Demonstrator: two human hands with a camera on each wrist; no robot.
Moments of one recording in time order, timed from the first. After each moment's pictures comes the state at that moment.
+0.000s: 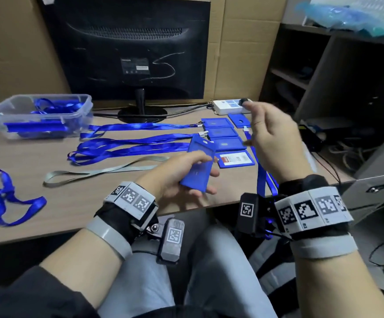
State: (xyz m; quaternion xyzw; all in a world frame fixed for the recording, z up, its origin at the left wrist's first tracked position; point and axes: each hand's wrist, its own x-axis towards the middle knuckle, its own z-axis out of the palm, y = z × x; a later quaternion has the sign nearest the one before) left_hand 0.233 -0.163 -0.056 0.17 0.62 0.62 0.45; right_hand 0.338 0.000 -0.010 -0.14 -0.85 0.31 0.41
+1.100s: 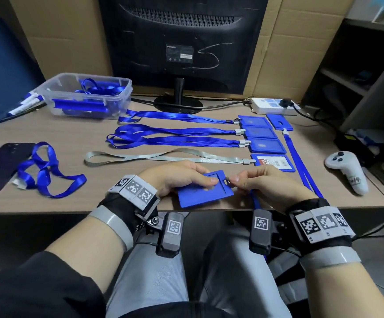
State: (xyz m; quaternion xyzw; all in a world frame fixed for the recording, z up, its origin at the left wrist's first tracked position) left_hand 0.169 -0.227 -0.110 0.24 0.70 0.50 0.45; right_hand 0.307 -0.027 -0.084 -0.17 -0.71 0.68 -0.07
